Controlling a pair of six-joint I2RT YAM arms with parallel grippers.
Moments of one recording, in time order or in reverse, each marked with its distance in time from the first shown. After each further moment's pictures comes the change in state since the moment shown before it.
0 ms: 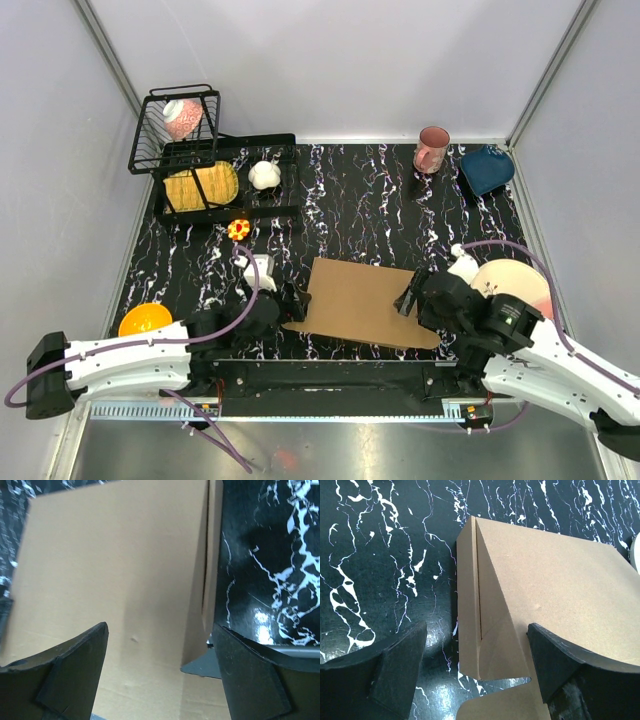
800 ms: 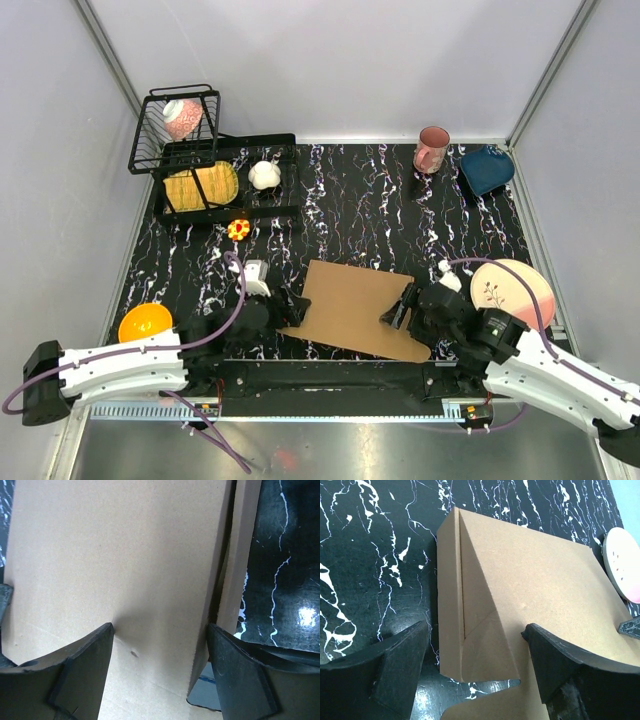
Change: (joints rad) left arm 0.003 -0.107 -0.100 0.072 0.061 -0.040; right arm 0.000 -0.058 -0.255 0.230 -0.216 0.084
